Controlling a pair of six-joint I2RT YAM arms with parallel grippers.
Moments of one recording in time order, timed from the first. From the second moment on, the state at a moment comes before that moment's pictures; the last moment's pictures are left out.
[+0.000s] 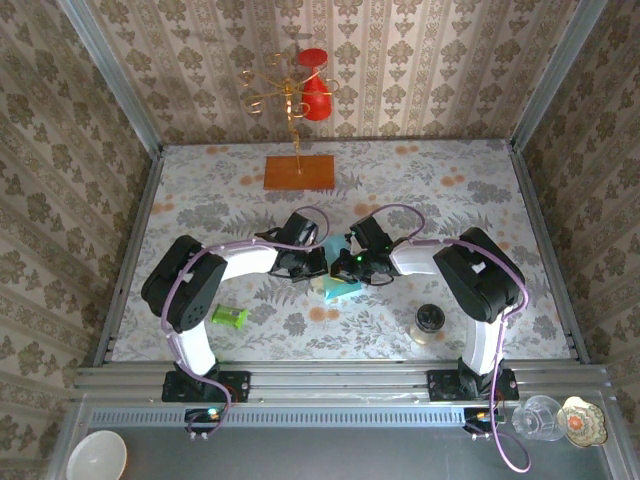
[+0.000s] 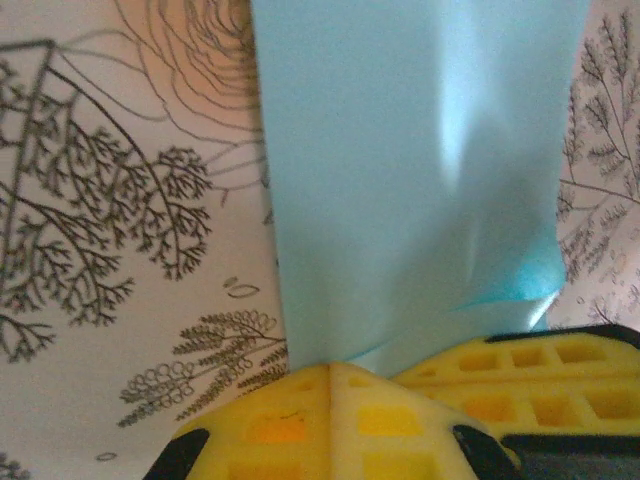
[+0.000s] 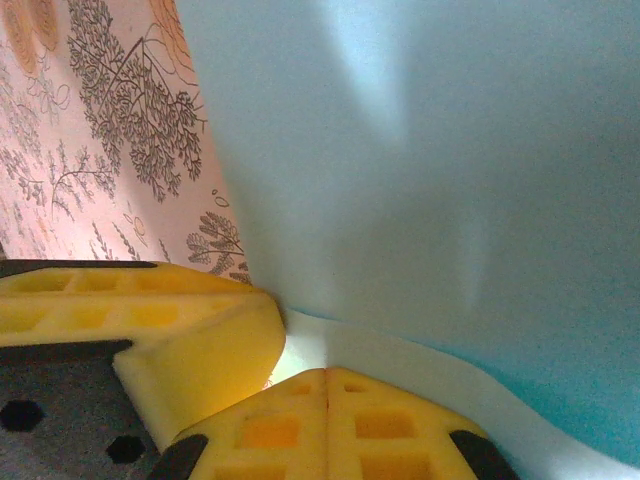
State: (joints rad) left arm -0.69 1.79 0.95 -0.23 0.31 -0.78; right arm 0.58 1.87 0.93 -0.03 -0.48 0.87
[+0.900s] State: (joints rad) left arm -0.71 1.75 0.95 -0.26 0.31 -0.77; right arm 0.56 1.83 0.87 -0.04 -0.44 0.87
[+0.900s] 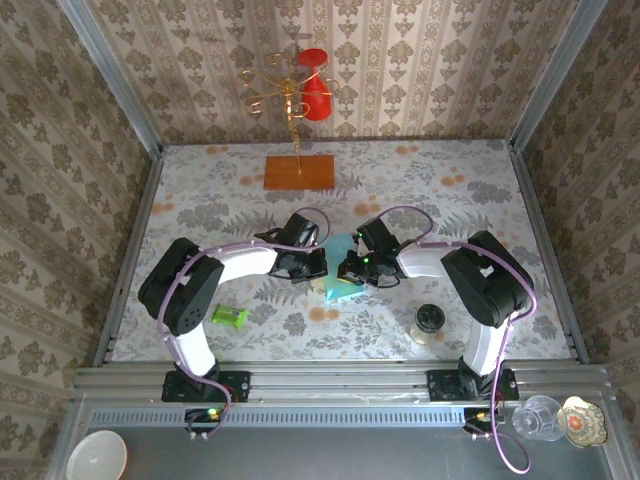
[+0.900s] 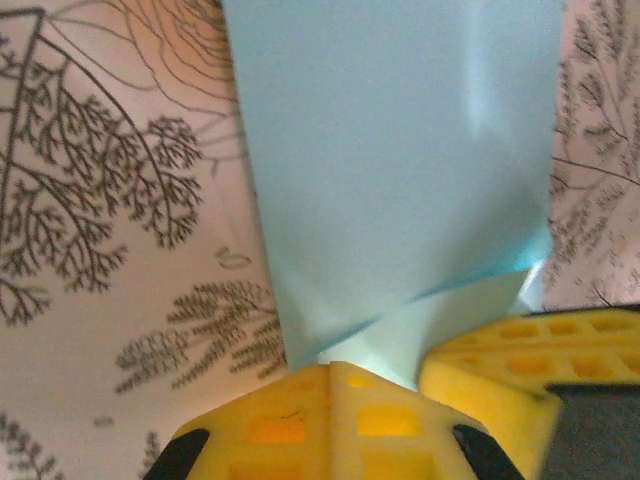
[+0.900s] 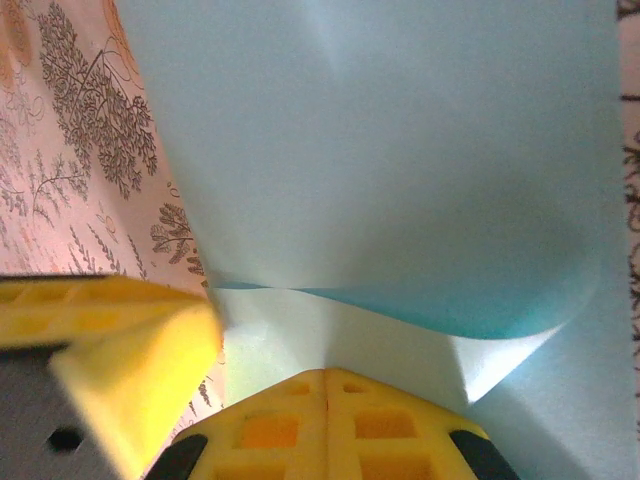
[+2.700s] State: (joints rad) left arm -0.81 1.65 0.72 -0.11 0.40 -0.83; right arm 0.55 1.84 0.87 -0.01 -0.46 0.92
